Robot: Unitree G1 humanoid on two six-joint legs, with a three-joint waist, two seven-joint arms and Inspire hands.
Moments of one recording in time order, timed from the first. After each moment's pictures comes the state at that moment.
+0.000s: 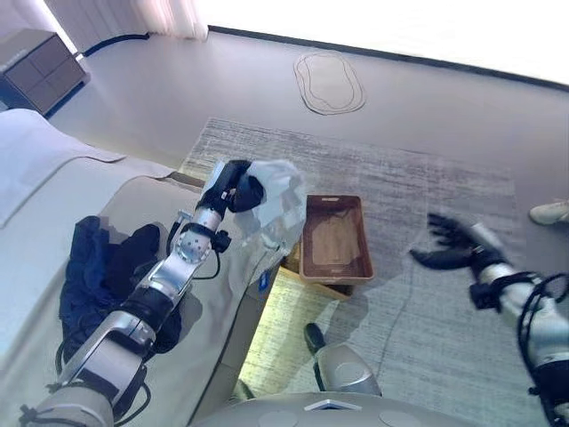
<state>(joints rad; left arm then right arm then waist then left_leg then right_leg) -0.49 0.50 -0.47 0.40 -0.16 -0.20 0.19 0.08 -0.71 0.03 0.21 0.32 0.20 0.11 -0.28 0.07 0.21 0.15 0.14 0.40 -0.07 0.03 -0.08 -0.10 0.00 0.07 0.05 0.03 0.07</state>
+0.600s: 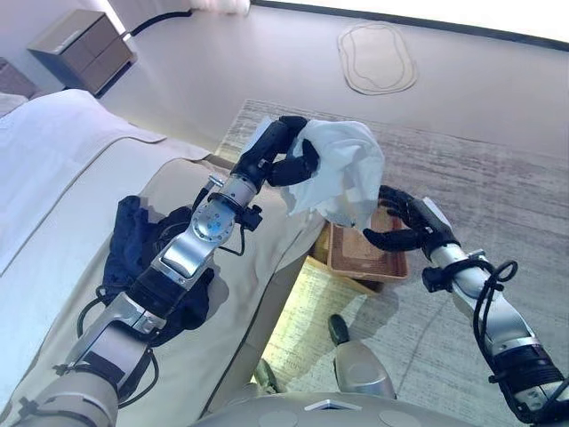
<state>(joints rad) -0.55 0.51 -0.51 0.01 -0.29 -0.09 0.04 -0.09 -0.62 0.14 0.13 0.25 0.02 -0.08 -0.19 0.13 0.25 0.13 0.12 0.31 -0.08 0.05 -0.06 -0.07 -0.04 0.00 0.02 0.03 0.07</state>
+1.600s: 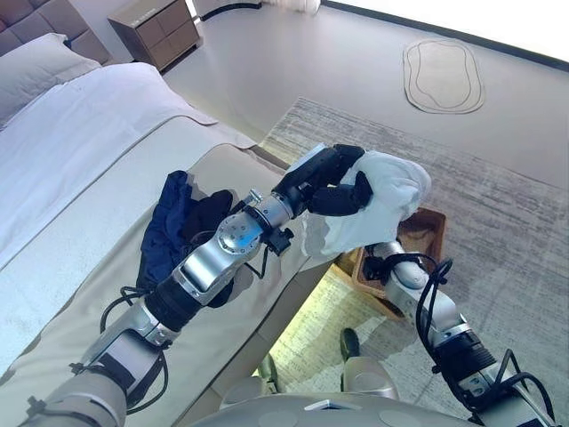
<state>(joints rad) -0.54 0.42 -0.62 0.00 -0.39 0.04 -0.04 -0.17 -0.48 0.31 0.10 0.49 0.09 -0.26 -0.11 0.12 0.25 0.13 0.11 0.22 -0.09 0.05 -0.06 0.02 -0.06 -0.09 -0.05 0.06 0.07</state>
